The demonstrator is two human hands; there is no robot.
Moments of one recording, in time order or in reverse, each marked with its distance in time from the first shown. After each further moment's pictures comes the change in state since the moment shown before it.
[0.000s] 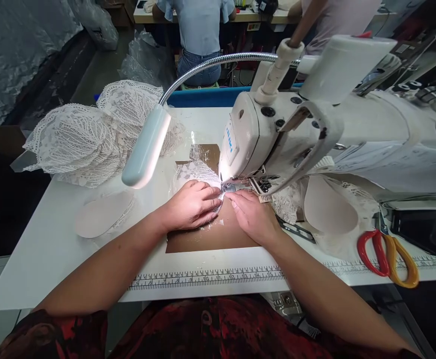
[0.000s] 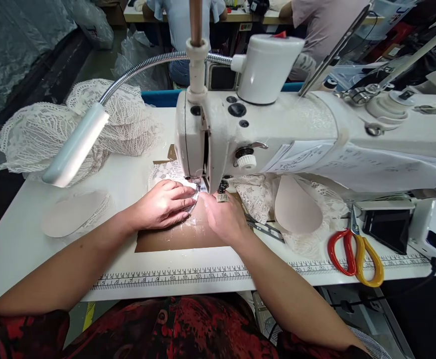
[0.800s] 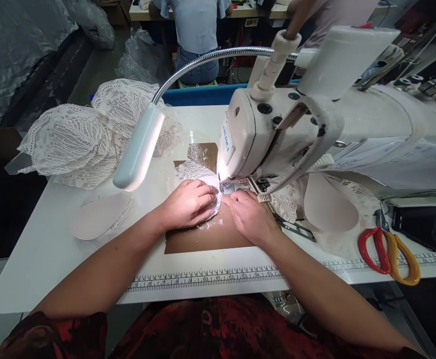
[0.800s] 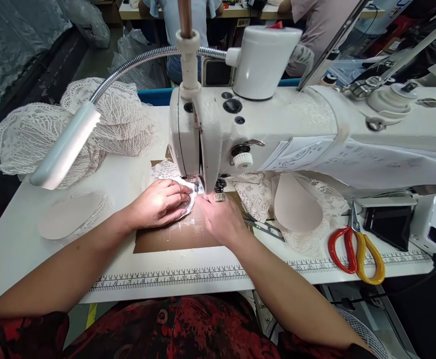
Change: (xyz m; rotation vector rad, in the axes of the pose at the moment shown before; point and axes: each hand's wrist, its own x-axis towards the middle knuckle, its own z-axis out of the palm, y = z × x) left_hand 0.001 -0.001 -0.003 -0.086 -0.004 -0.092; right_hand -0.001 -0.004 -0.001 -0.083 -0.046 -0.080
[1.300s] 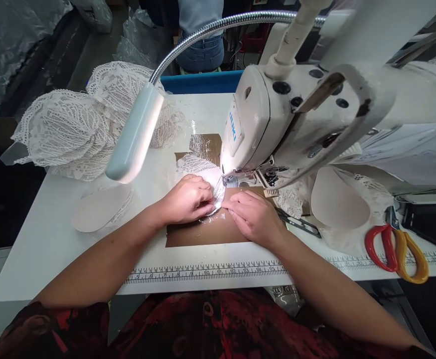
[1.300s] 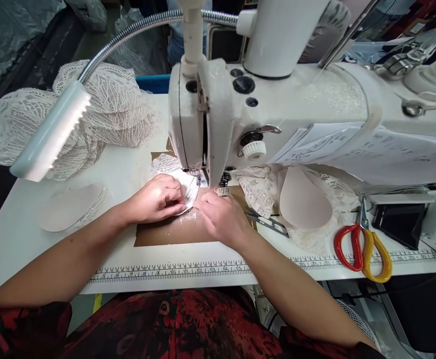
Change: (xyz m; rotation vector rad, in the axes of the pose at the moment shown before) left_hand 0.000 0.002 -0.002 -0.180 -0.020 -0.055; right_hand -0.008 0.004 0.001 0.211 0.034 -0.178
